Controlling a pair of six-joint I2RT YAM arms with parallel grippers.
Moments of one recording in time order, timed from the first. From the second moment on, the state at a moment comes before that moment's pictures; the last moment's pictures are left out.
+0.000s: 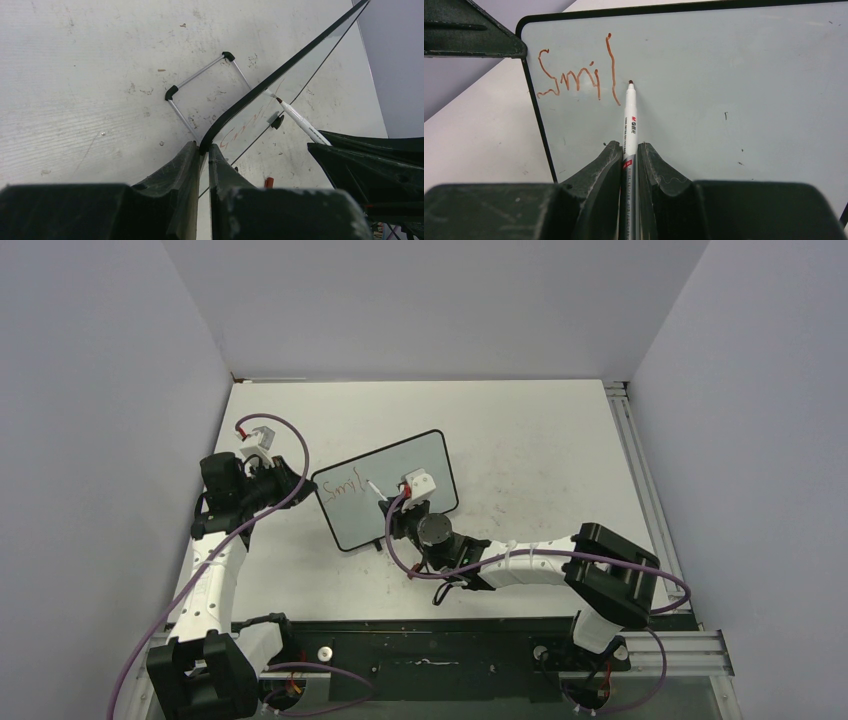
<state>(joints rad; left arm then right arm) 0.18 1.03 0.74 -0.28 0.67 -0.25 1.13 1.64 0.80 0.74 0.49 0.22</state>
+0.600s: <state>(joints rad) 0.18 1.03 0.74 -0.28 0.67 -0.25 1.12 1.64 0.80 0.75 0.51 0.22</state>
